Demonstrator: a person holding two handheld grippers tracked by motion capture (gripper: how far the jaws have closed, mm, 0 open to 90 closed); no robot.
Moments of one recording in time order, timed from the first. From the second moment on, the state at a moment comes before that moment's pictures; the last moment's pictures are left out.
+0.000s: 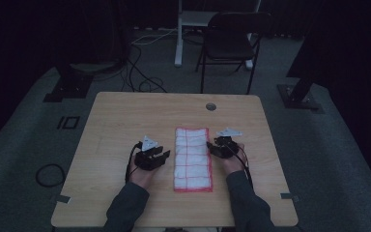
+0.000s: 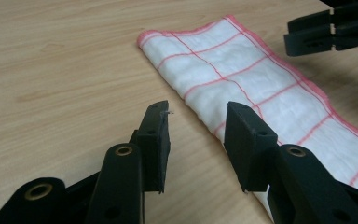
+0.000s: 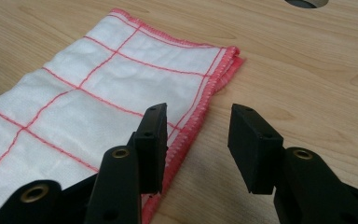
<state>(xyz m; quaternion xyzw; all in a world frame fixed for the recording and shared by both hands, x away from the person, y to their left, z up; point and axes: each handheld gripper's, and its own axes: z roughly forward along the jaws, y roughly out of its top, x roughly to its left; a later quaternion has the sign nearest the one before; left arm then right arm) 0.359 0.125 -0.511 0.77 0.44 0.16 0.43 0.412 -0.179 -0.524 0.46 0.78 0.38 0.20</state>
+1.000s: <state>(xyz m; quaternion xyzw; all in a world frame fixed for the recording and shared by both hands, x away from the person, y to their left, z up) 0.408 0.110 -0.520 0.76 0.46 0.18 0.43 0.424 -0.182 -0.524 0.48 0.77 0.38 0.19</state>
